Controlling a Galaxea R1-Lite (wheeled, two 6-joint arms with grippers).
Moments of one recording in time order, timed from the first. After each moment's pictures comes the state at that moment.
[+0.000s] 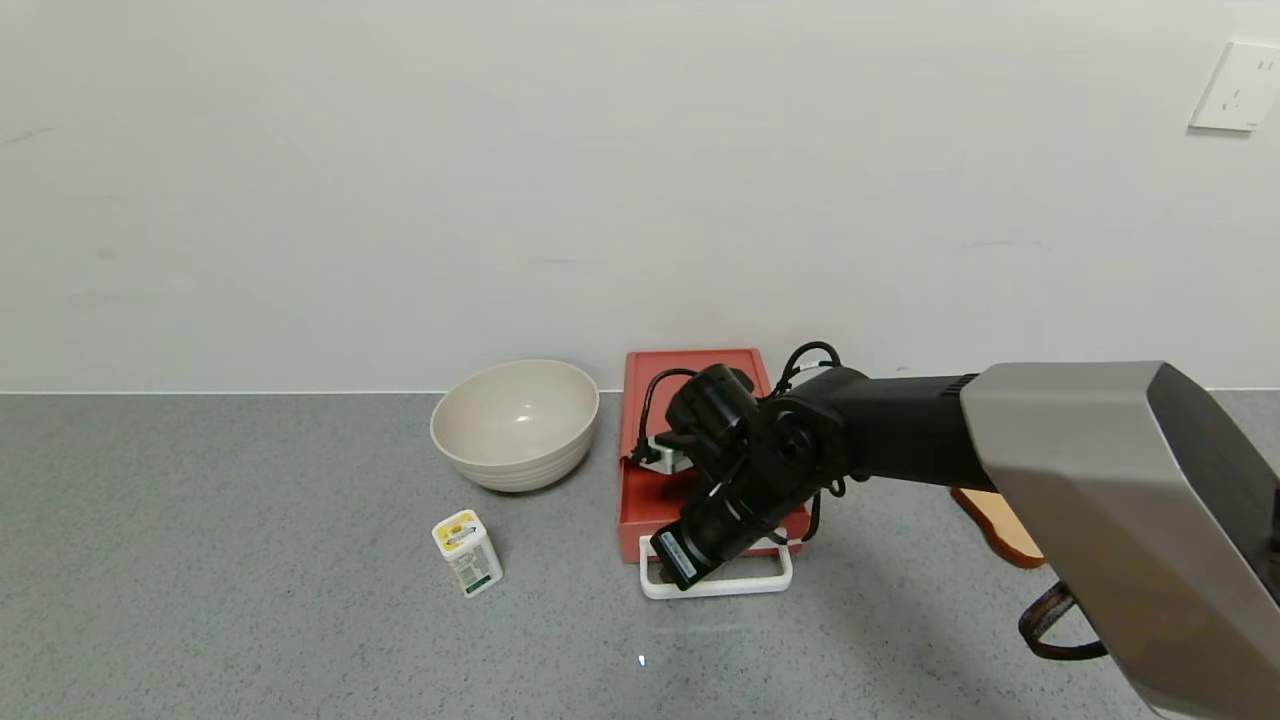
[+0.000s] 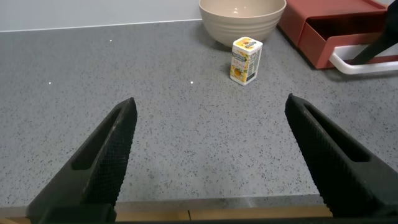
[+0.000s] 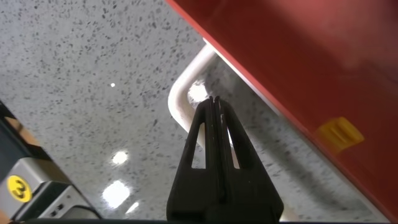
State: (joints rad) left arm 0.00 0.00 0.00 0.00 0.01 0.01; right arm 0.69 2.43 -1.98 0.64 0.31 0.05
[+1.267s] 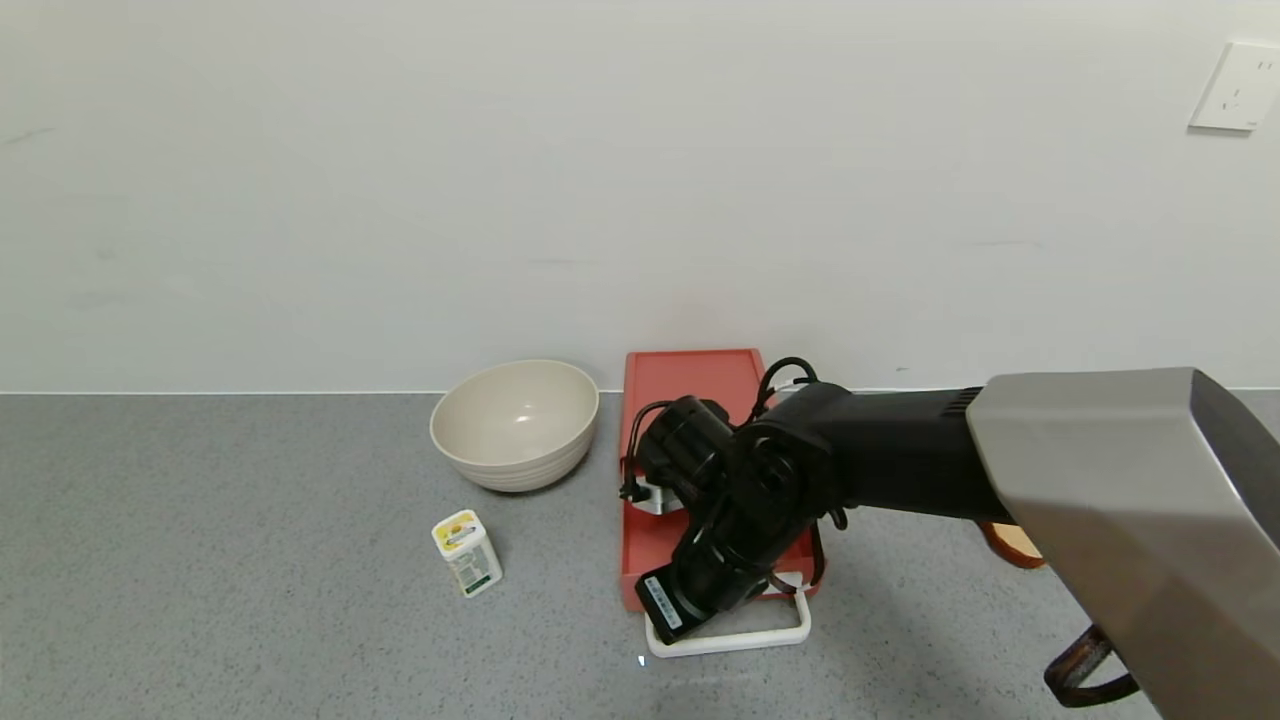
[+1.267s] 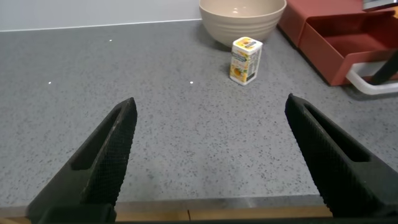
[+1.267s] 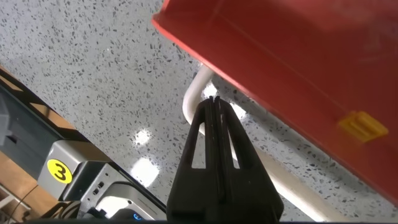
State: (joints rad) left arm 0.00 0.00 0.00 0.00 0.01 0.01; right arm 0.78 2.38 -1.91 0.75 0.26 0.23
